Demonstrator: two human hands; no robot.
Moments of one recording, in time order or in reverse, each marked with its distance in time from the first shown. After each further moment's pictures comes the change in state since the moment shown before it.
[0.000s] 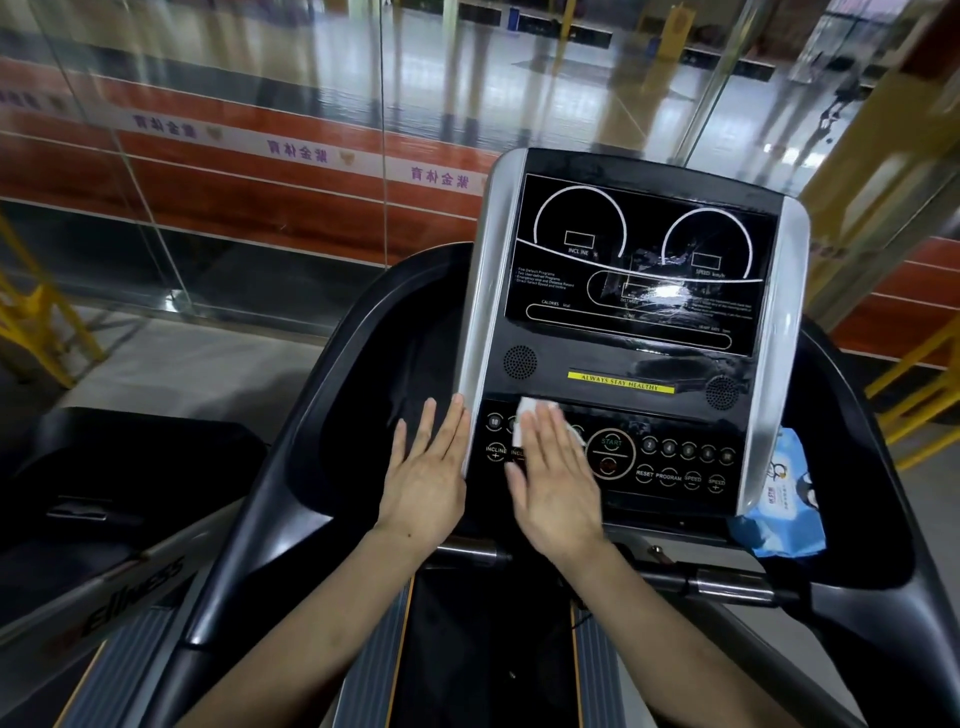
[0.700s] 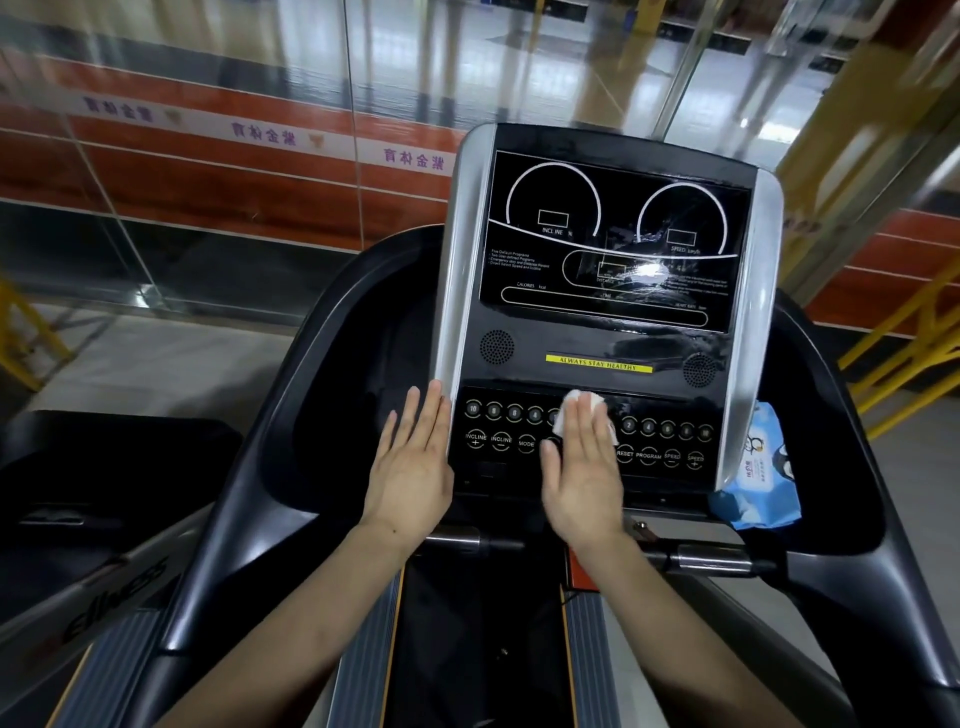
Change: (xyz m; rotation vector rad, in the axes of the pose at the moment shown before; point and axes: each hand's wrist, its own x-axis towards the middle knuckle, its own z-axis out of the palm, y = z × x) left_hand 0.001 0.006 0.008 -0.081 0.091 0.026; right_hand -0.015 0.045 -0.002 0.155 0.142 0.207
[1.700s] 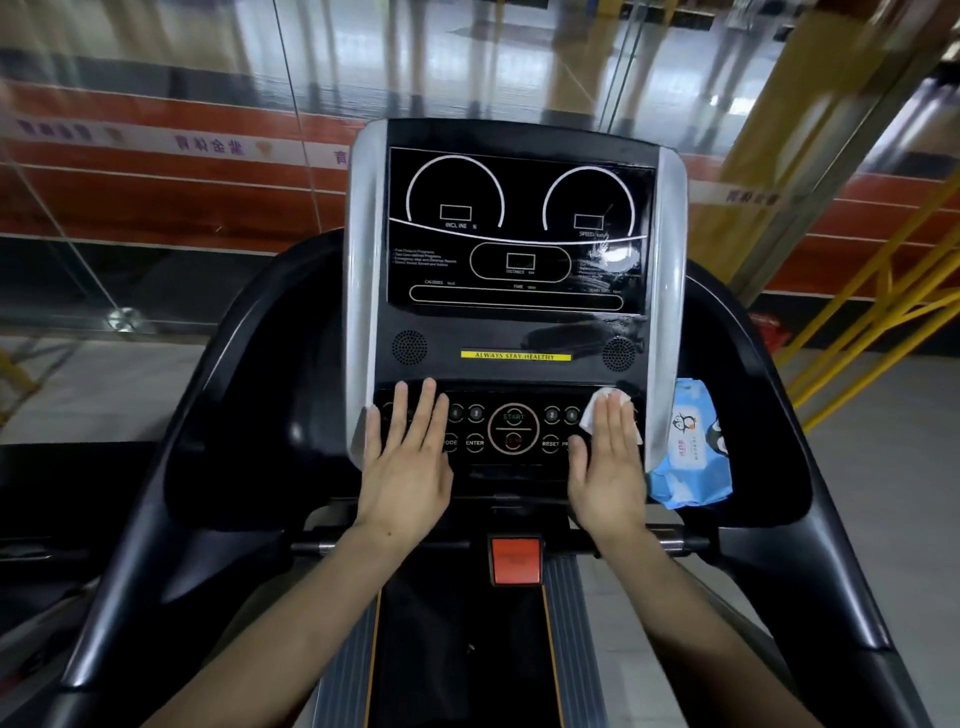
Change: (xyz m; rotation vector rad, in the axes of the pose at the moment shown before) left_hand 0.022 0.089 0.015 0.113 -0.011 0.075; right_hand -0.003 0.119 -0.034 0.036 0.101 0.158
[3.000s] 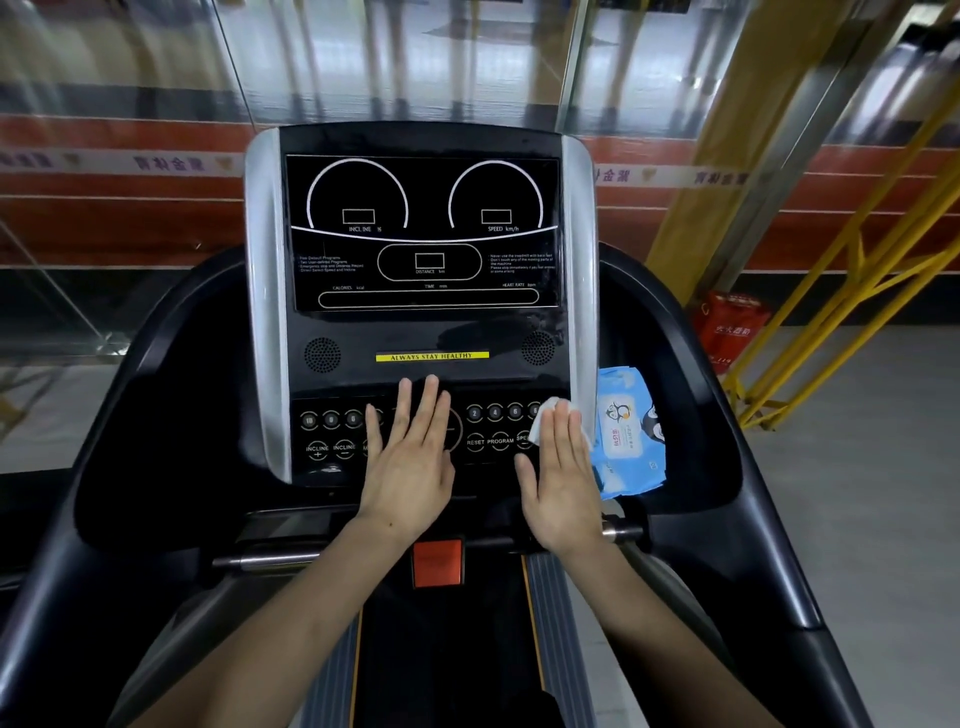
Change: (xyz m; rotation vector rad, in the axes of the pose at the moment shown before) left_hand 0.033 0.095 0.020 -0.015 -0.049 0.045; right_hand -0.018 0.048 -0.017 0.061 -0.154 -0.067
